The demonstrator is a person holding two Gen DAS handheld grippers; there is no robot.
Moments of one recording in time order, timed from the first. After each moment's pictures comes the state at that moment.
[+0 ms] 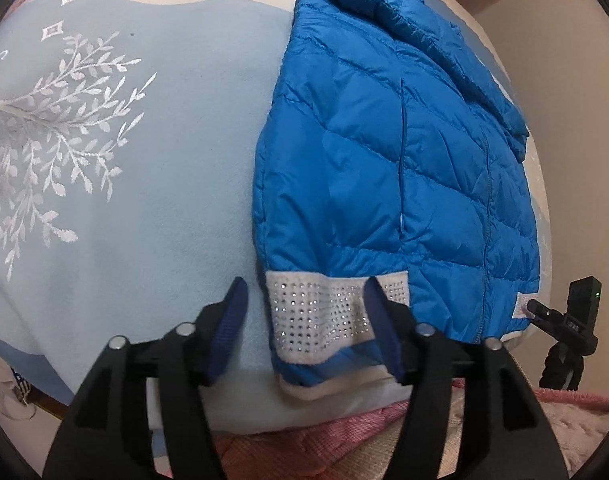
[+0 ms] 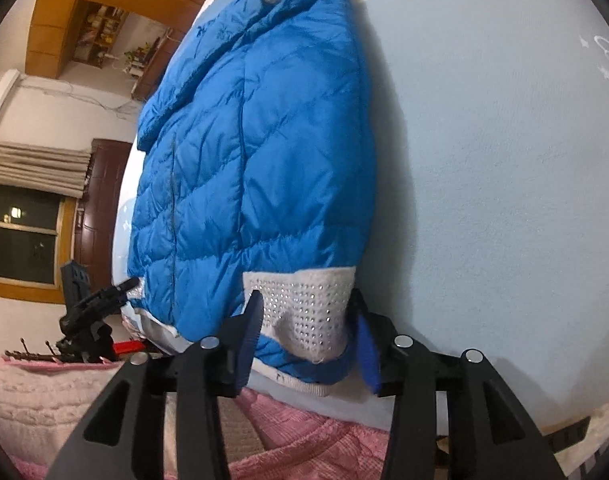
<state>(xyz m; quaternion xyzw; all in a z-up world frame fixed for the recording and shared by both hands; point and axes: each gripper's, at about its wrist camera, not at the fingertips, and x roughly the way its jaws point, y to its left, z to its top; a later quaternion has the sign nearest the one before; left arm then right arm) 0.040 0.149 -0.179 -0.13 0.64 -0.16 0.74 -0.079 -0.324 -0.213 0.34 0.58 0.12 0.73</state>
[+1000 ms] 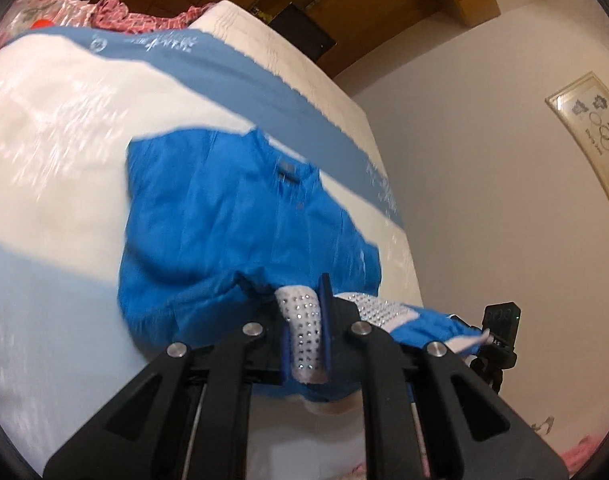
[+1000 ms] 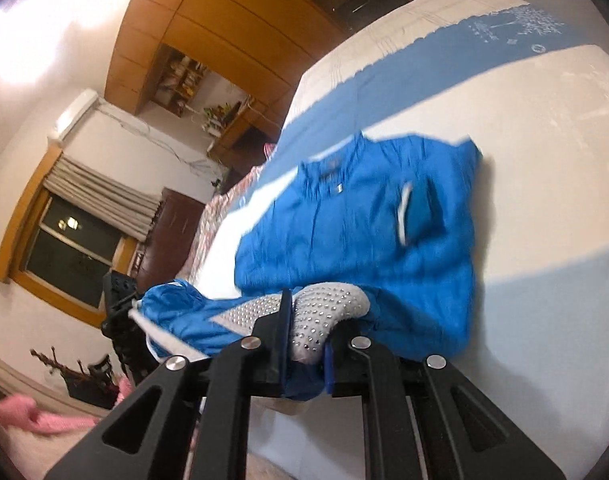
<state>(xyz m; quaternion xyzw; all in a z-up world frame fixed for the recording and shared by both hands) 0.217 0.109 -0.043 -0.26 0.49 -0.32 0.77 0.078 -0.383 -0.067 0.37 0.41 0.19 0.81</state>
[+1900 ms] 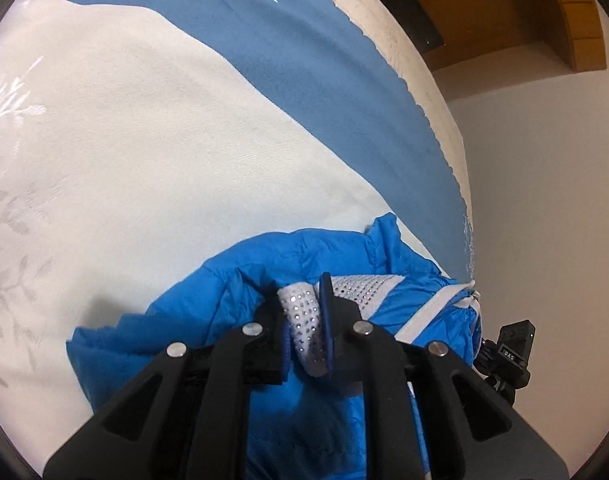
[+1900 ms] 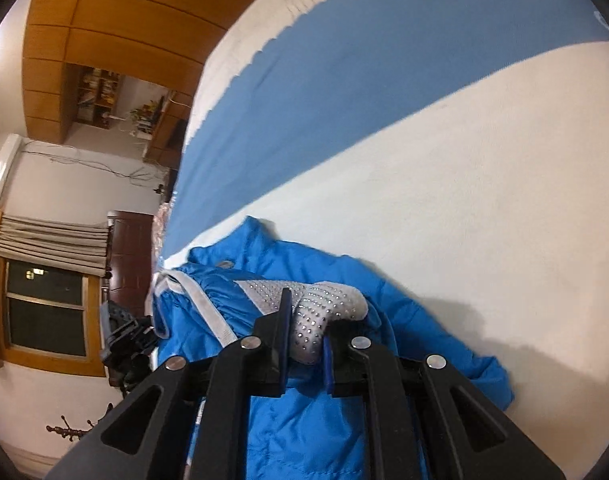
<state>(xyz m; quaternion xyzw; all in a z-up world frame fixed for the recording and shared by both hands) 0.456 0.068 -0.181 -0.29 0.59 -0.21 0.73 0.347 -0.430 -0.195 0.40 0.53 0.11 0.74</state>
